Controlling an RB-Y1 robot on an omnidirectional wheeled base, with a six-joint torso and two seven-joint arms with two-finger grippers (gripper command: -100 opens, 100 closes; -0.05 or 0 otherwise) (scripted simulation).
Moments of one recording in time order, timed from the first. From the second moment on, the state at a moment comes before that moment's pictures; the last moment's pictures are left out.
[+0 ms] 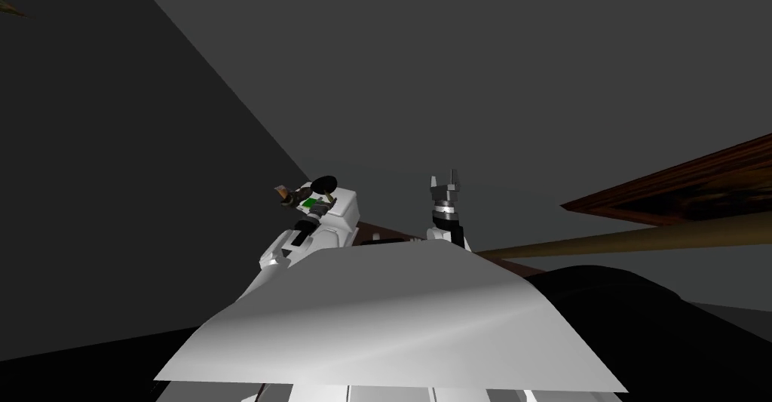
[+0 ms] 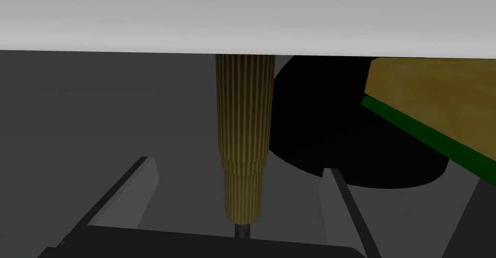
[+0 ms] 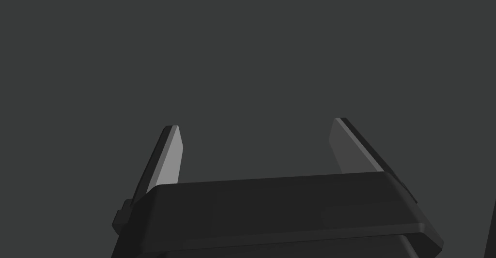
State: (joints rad) left arm 0.22 0.52 0.05 -1.45 -0.52 -0.36 -0.56; right arm 0.54 -0.05 0.05 -2.23 -0.11 -0.47 -0.16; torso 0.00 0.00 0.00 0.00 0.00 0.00
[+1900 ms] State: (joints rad) left arm 0.26 0.63 0.10 -1.46 -0.52 -0.38 -0.51; right arm 0.54 -0.05 0.05 -2.23 -0.11 -0.47 -0.16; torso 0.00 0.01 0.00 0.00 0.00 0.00
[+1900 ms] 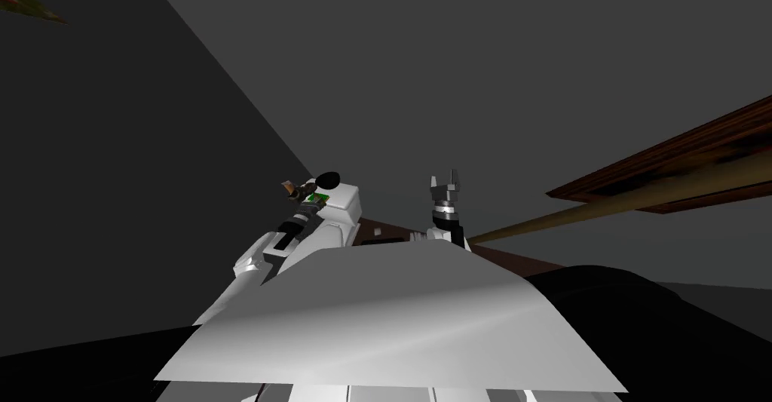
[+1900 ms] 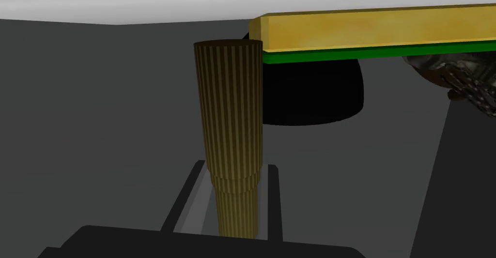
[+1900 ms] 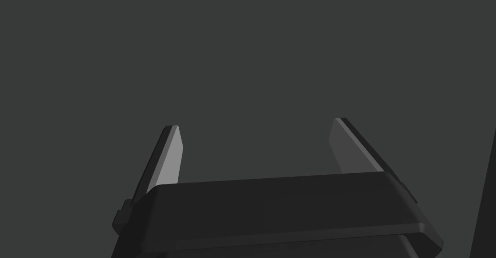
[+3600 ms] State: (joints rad) left arm 0.22 0.84 0.05 -1.60 -0.46 -0.35 -0.32; right arm 0.54 -0.05 0.05 -2.23 -0.11 -0.47 -0.16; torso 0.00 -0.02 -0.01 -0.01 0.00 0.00
